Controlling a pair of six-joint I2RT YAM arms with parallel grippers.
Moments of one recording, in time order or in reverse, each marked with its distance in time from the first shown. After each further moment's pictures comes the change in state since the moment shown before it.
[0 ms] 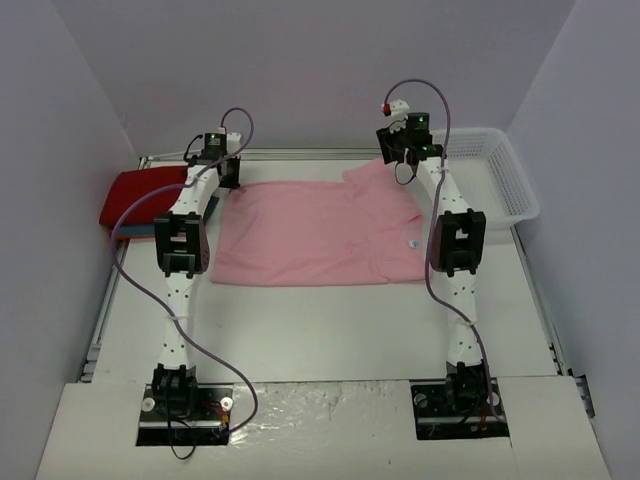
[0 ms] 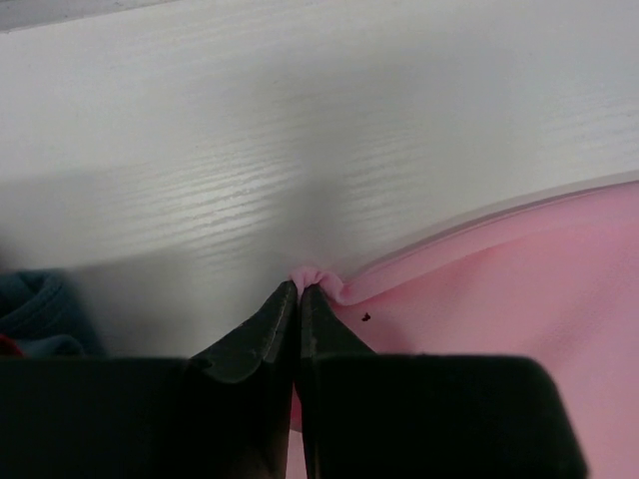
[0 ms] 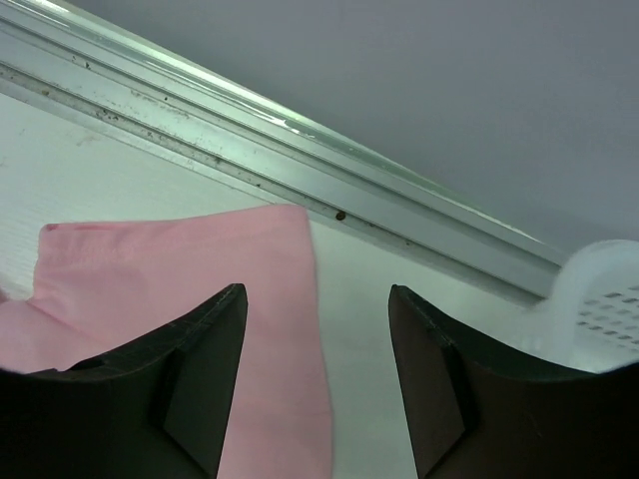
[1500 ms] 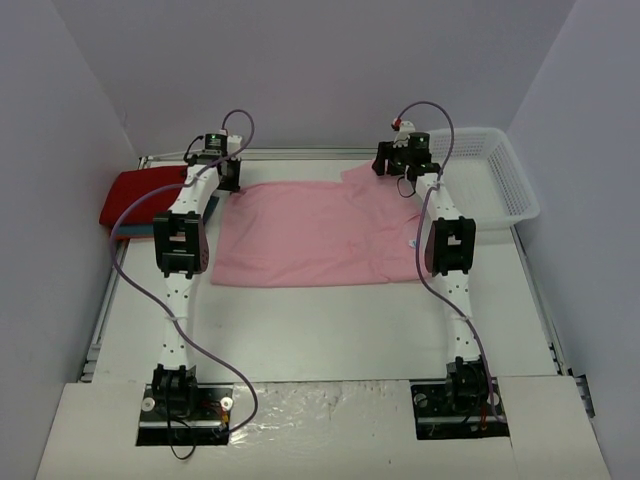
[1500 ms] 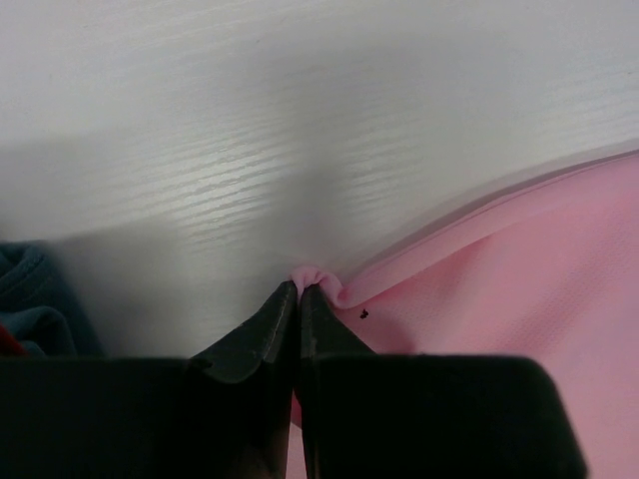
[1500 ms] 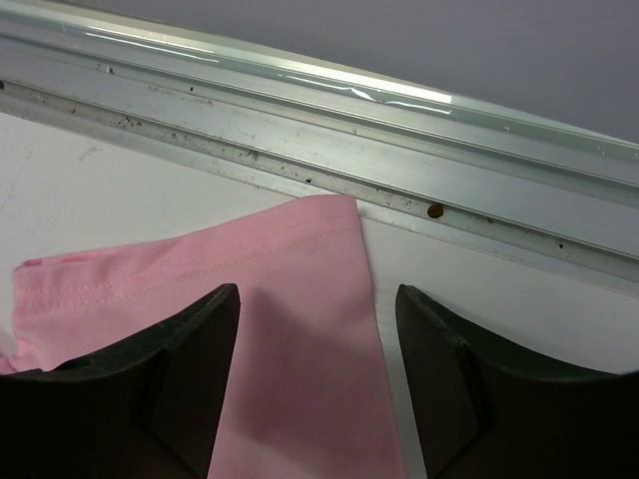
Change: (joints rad) left arm -0.006 -0.036 -0.048 -0.040 0.005 0.009; right arm -0.058 0.300 0.182 0.111 -0.222 0.310
